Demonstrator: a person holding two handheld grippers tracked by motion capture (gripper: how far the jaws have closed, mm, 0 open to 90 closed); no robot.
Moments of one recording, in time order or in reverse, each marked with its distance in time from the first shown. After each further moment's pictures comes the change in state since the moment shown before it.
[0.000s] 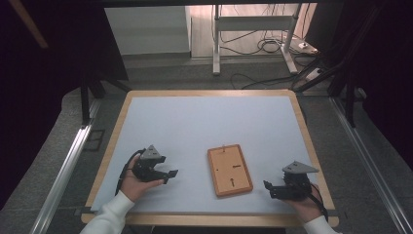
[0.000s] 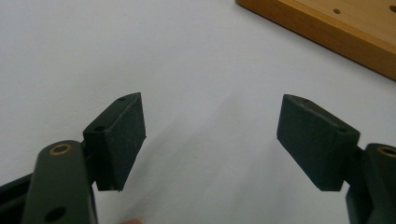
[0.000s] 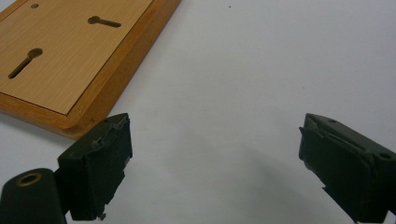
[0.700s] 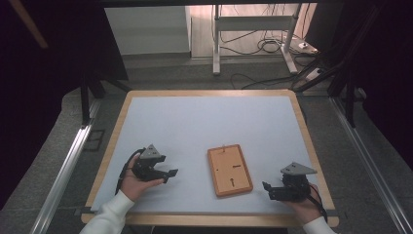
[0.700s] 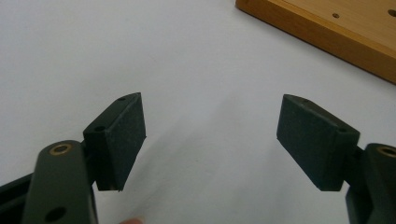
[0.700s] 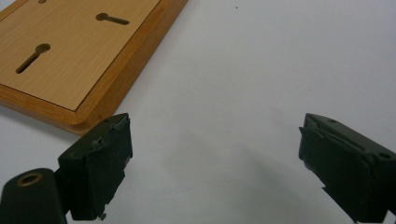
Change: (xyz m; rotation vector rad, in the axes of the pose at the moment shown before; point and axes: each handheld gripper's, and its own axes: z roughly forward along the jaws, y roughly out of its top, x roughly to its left) left arm 0.000 0.002 -0.001 -0.011 0.003 0.007; right arm 0.005 0.000 -0.001 0.000 -0.002 -0.025
